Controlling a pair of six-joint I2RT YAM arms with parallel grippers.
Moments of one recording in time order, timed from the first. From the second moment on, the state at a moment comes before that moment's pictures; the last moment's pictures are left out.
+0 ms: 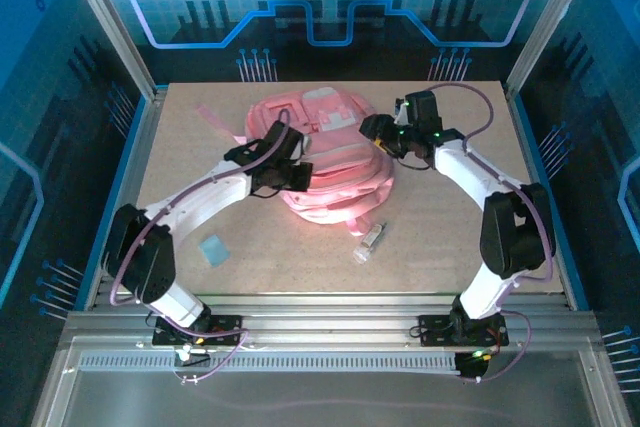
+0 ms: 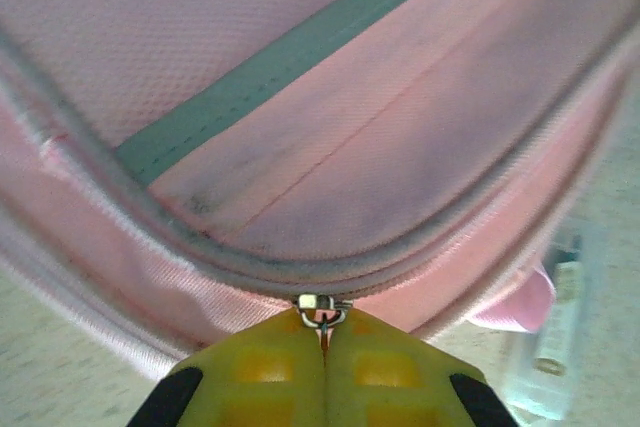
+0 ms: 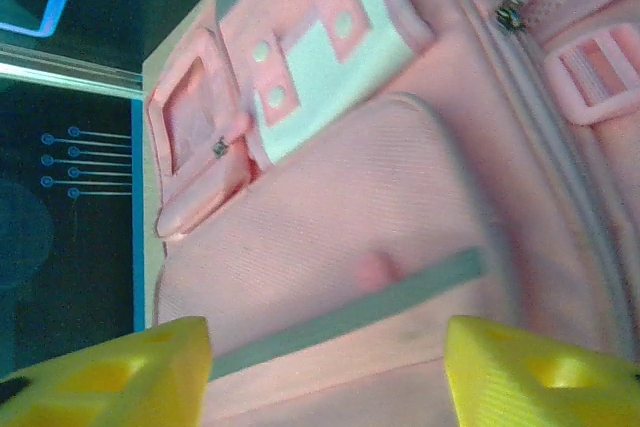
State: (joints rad) left arm -0.56 1.60 1.26 -0.62 0.10 -0.39; right arm 0.26 1.69 1.27 -0.27 -0.41 0.79
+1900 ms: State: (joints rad) left arm -0.42 1.52 1.09 -0.31 0.11 -0.49; right arm 0.44 1.37 1.10 -0.74 -0.16 0.78
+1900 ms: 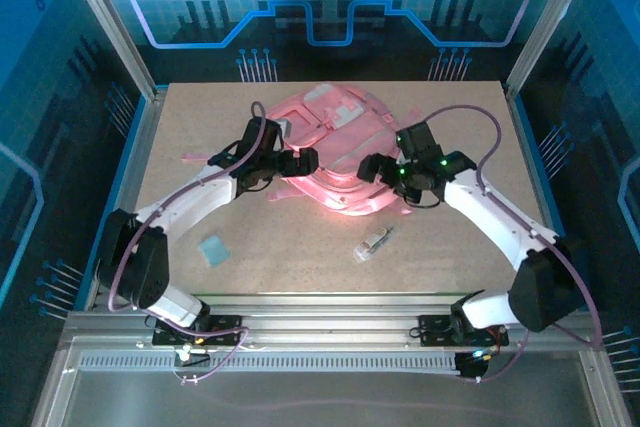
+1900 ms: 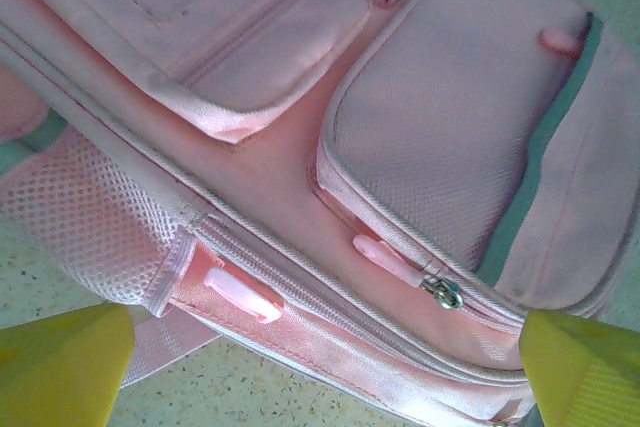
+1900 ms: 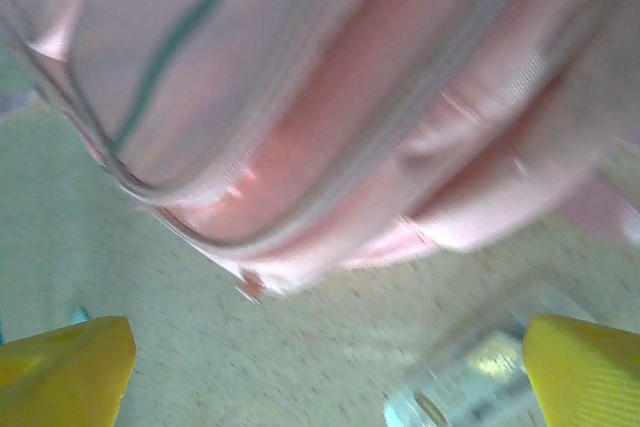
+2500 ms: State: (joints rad) left arm -0.41 1.48 0.88 -0.20 0.12 -0.49; right arm 0.69 1.49 0.88 -0.78 -0.06 1.18
